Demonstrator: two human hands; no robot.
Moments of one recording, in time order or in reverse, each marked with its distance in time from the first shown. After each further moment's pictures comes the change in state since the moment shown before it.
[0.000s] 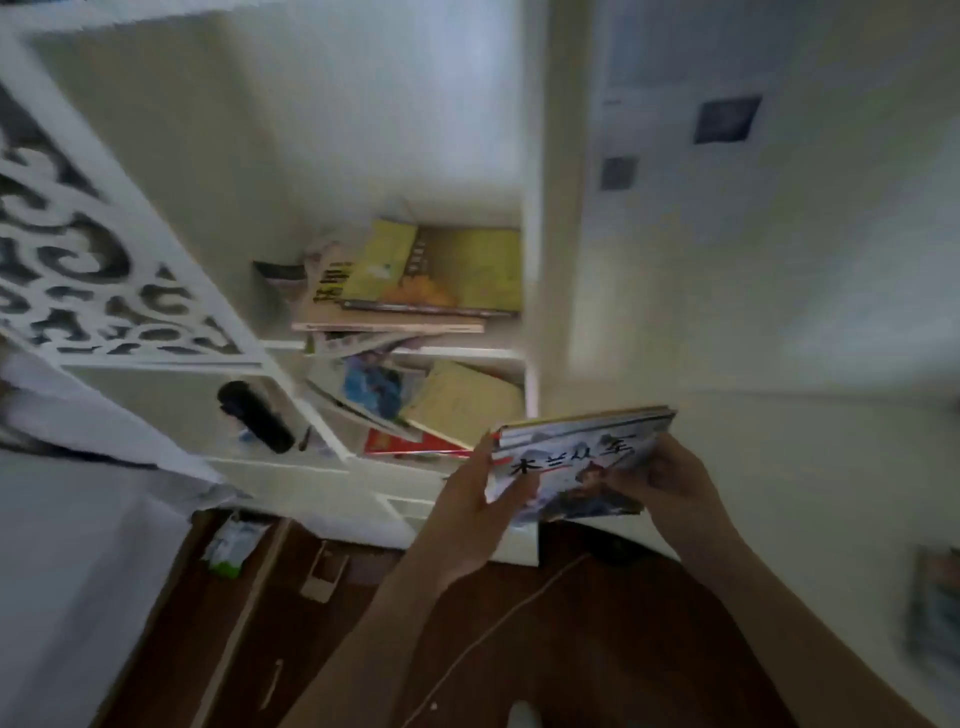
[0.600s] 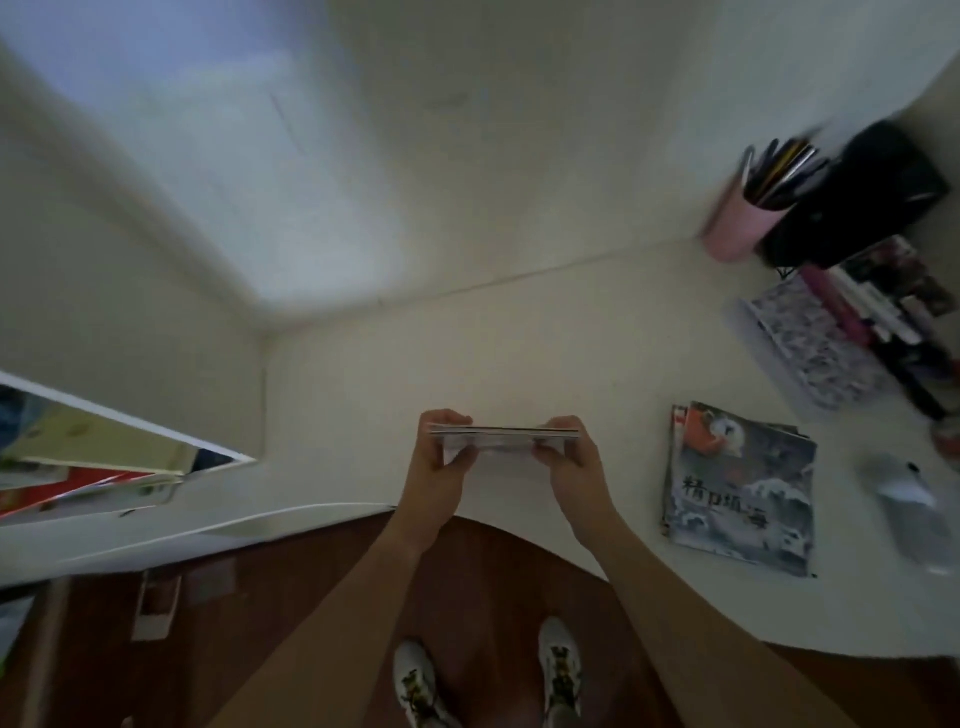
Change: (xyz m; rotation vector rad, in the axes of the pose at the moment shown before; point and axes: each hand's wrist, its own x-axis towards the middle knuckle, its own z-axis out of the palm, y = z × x) left_hand 0.151 -0.112 0.347 -0.076 -0.119 -0.091; right_hand 0.026 0.253 -0.233 -0.008 0.383 0.315
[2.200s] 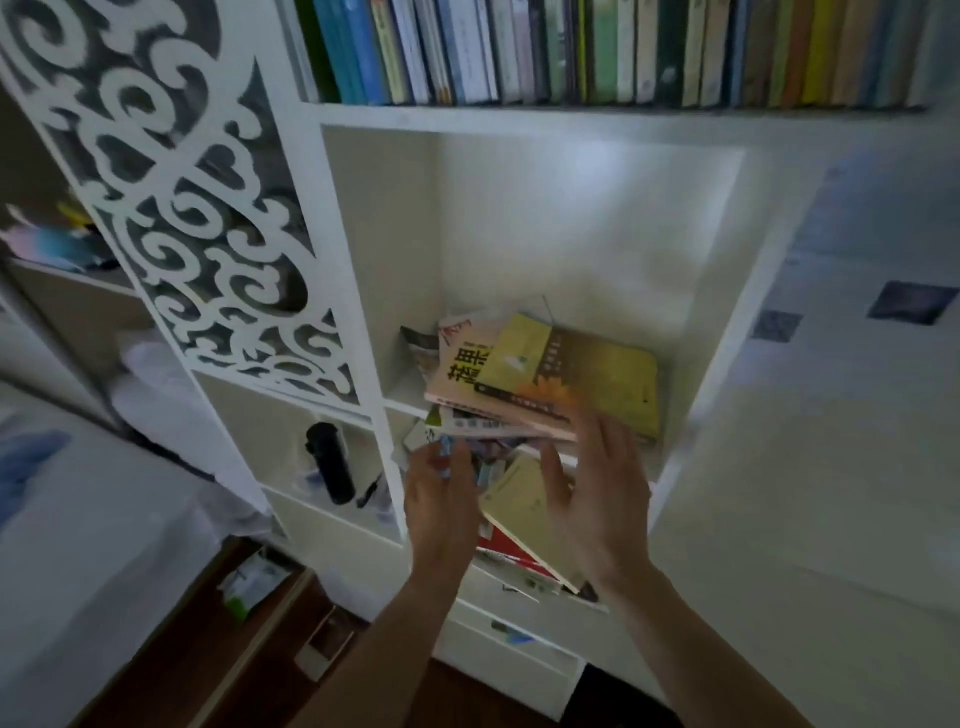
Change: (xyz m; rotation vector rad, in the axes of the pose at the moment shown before) left_hand -0.155 0.105 -0.446 -0.147 1.053 -0.052; right_hand -0.196 -0.310 0.402 -0.537 0.006 -1.240
